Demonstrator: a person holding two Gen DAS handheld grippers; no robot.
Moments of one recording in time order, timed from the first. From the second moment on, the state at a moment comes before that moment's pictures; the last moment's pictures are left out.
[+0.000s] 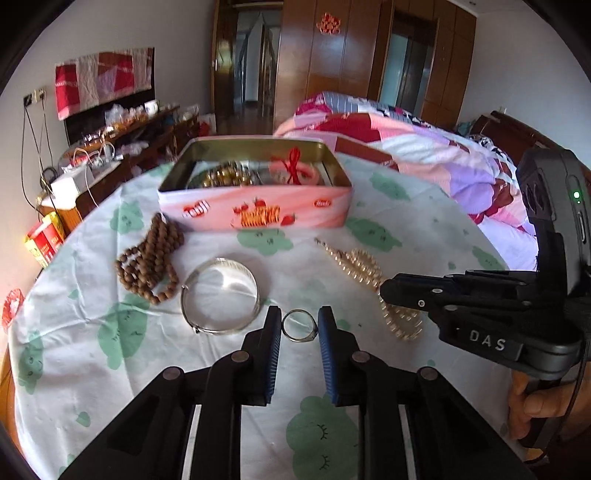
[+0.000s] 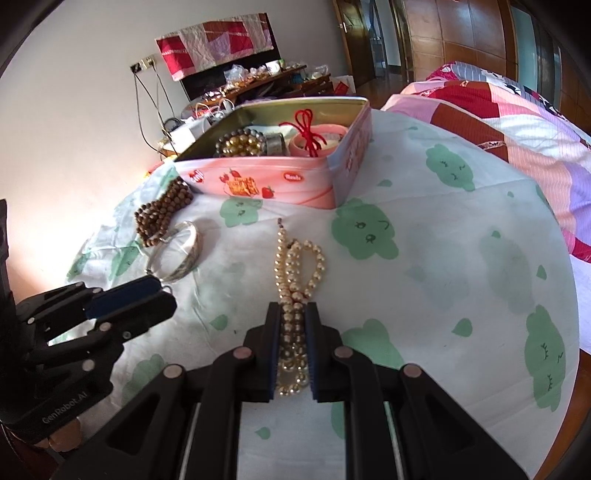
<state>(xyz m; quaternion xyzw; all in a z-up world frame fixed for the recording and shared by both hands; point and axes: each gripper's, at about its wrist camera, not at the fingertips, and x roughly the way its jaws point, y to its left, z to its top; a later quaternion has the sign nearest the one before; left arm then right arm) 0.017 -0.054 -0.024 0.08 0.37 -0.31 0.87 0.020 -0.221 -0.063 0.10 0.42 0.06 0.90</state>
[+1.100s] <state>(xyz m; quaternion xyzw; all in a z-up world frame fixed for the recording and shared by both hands) 0.036 -0.012 -0.008 0.00 0.34 -0.29 0.90 0.031 -0.214 -0.056 0.11 0.42 0.09 0.89</state>
